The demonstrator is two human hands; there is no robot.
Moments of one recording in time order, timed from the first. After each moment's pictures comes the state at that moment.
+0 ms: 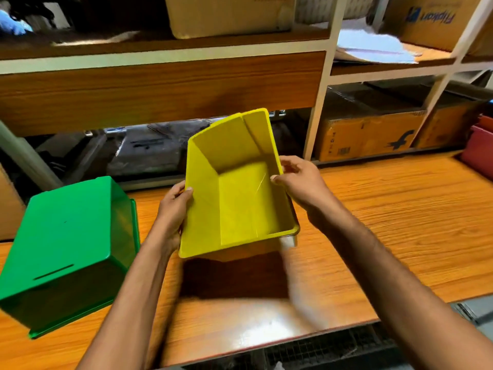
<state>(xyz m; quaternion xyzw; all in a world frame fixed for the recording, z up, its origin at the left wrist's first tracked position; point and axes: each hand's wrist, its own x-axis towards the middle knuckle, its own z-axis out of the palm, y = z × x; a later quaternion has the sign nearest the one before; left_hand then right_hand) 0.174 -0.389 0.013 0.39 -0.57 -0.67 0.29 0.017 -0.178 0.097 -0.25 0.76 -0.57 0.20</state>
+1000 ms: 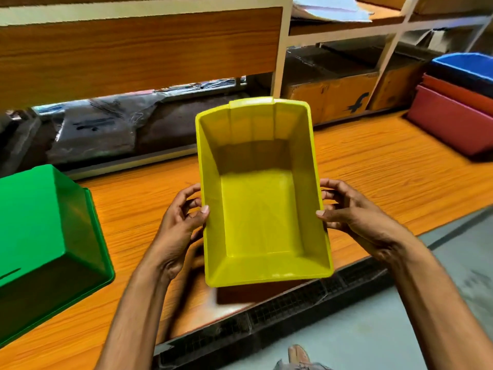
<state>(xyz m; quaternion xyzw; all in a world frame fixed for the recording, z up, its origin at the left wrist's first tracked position) 0.204 -0.285 0.010 0.24 -0.61 -0.74 0.17 0.023 -0.012 0.041 -0.14 0.69 -0.63 0.33</state>
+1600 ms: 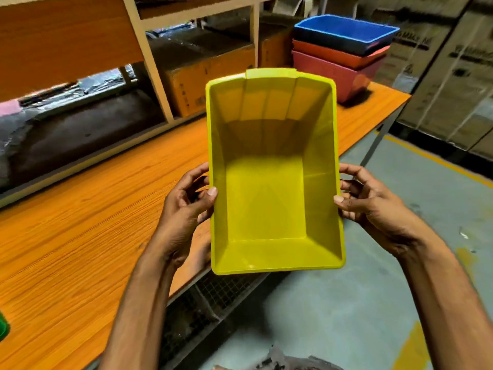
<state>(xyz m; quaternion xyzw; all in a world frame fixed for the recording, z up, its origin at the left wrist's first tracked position) 0.129 -0.115 0.020 0.06 -0.65 -0.76 0.05 0.064 0.219 0.029 -0.04 0.67 -0.72 0.17</state>
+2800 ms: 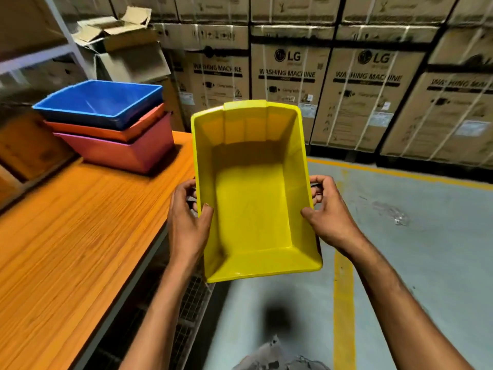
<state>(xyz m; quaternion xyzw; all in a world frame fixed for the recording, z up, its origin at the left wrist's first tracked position) -0.184 0.379 -0.004 -0.17 -0.80 -0.56 0.14 -0.089 0.637 0.017 0.17 0.82 -0.52 -0.16</state>
